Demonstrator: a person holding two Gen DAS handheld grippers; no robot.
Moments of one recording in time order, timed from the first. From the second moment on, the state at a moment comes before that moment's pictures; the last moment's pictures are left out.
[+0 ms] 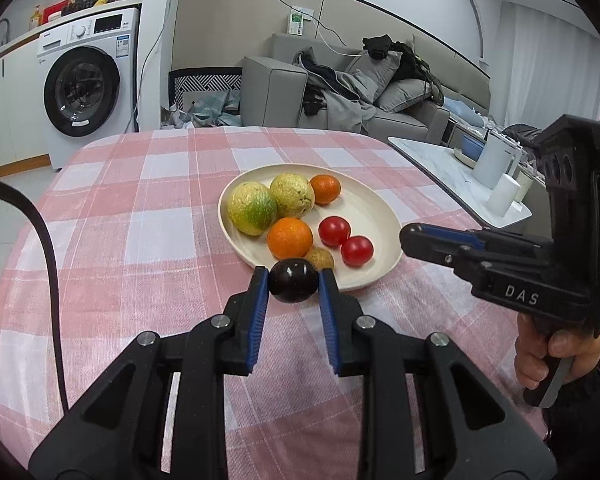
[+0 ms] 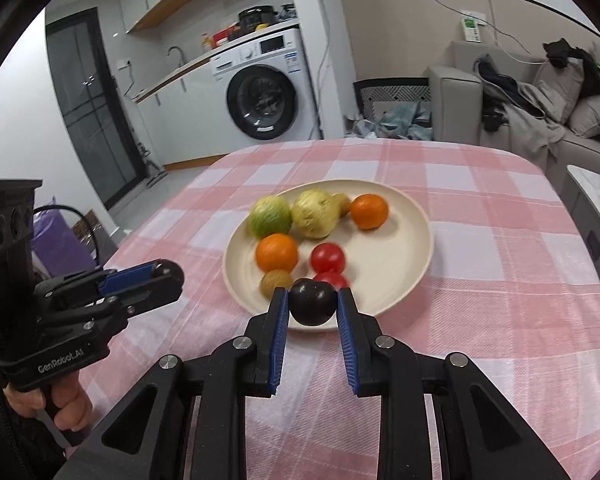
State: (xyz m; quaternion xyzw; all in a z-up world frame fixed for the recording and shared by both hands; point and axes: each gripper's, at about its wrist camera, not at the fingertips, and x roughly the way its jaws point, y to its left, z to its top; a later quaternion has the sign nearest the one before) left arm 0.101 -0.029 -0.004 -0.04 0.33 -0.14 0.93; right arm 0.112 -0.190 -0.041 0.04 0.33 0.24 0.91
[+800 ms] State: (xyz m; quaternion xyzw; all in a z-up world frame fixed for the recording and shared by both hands) left arm 0.165 -0.046 -0.030 -0.02 0.35 -0.10 0.93; right arm 0.151 -0.208 -0.055 0.08 0.34 0.21 0.91
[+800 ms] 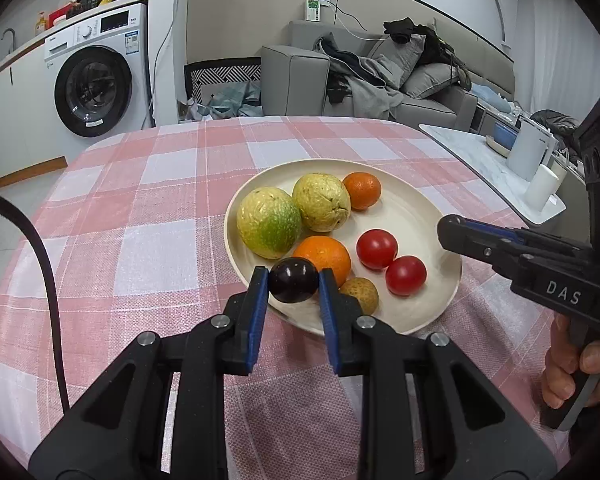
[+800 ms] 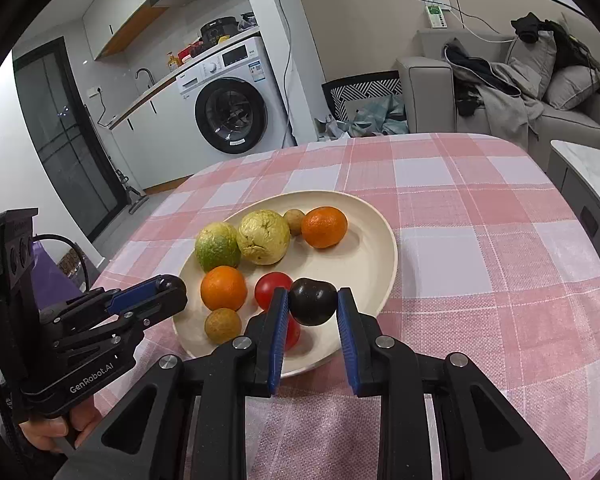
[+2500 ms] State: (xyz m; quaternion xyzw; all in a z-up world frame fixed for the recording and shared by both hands) left arm 0.065 -0.023 0.005 -0.02 0.23 -0.07 0.97; right arm 0.073 -0.232 -0.028 0.04 0.22 0.24 0.95
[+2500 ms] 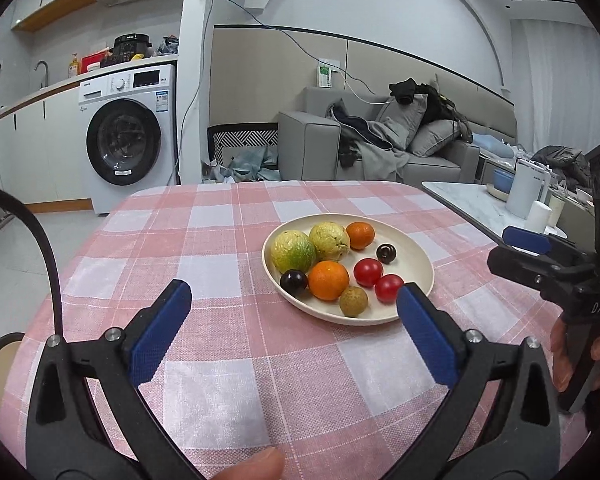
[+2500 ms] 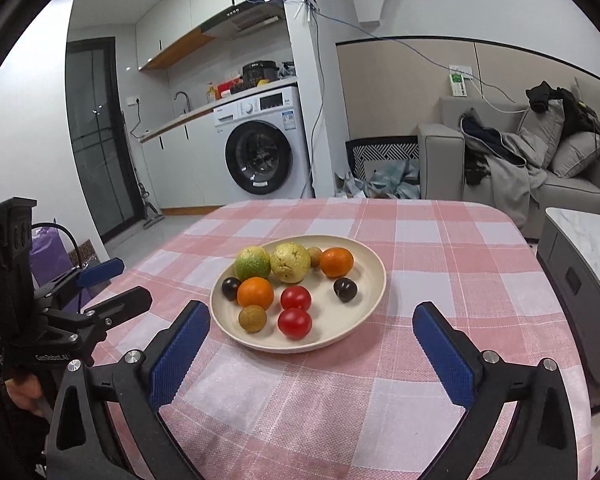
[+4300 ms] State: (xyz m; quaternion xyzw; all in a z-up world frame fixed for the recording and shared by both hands) left arm 0.067 -0.020 0.002 -0.03 0.22 -0.07 0.97; right arm 0.061 -0.228 -0.031 0.02 0.18 0.23 0.96
